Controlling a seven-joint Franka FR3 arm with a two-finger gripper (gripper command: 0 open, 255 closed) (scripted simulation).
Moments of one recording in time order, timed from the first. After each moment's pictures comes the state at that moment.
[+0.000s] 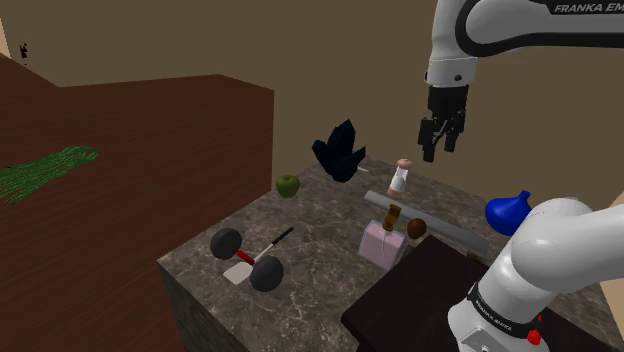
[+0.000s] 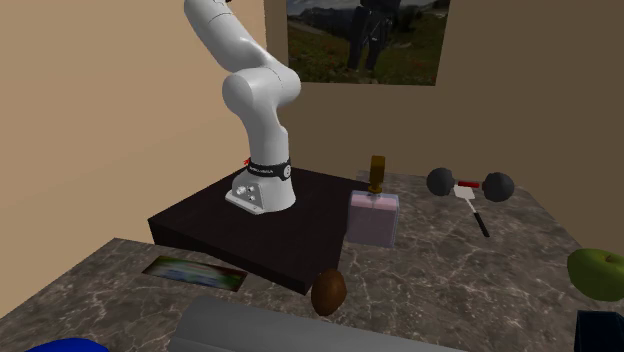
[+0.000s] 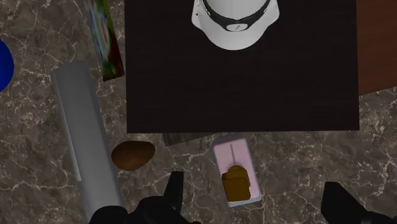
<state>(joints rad) -0.02 -0.77 0.04 -2.42 -0.03 1.43 0.10</state>
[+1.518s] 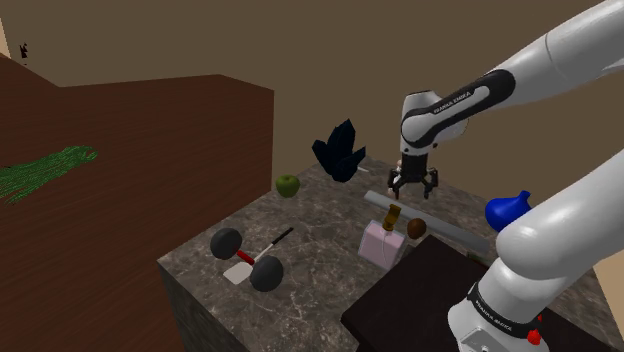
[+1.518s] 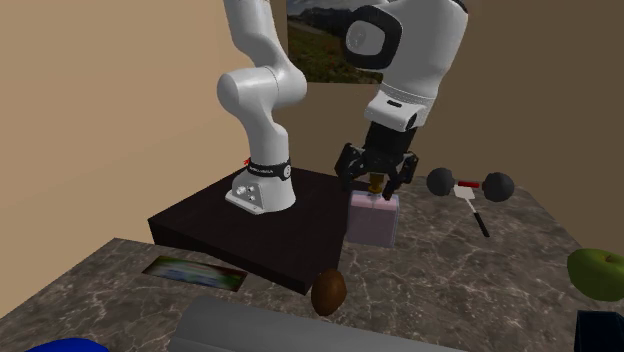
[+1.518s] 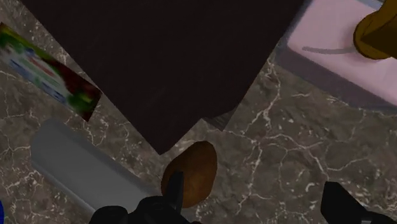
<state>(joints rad) -0.32 -0.25 -0.02 -2.61 -0.14 2.13 0.61</state>
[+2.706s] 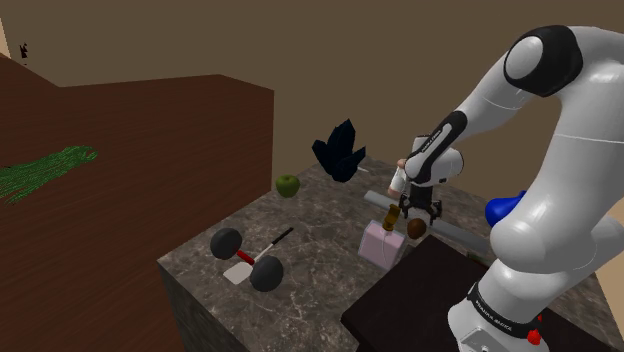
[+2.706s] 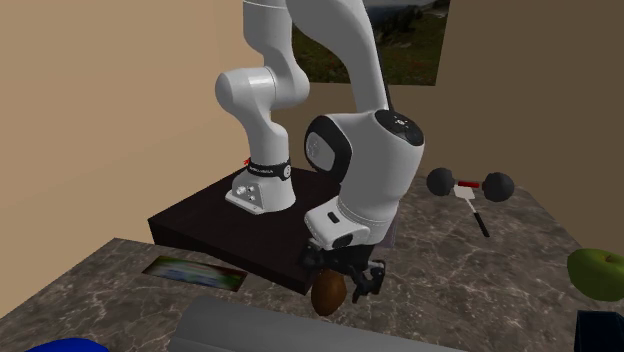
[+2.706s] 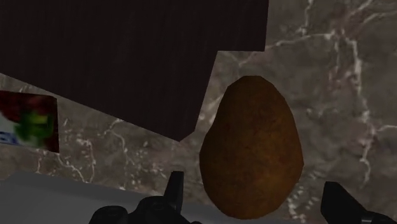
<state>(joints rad) -0.47 0.24 -0.16 -2.54 -0.21 2.56 0.91</state>
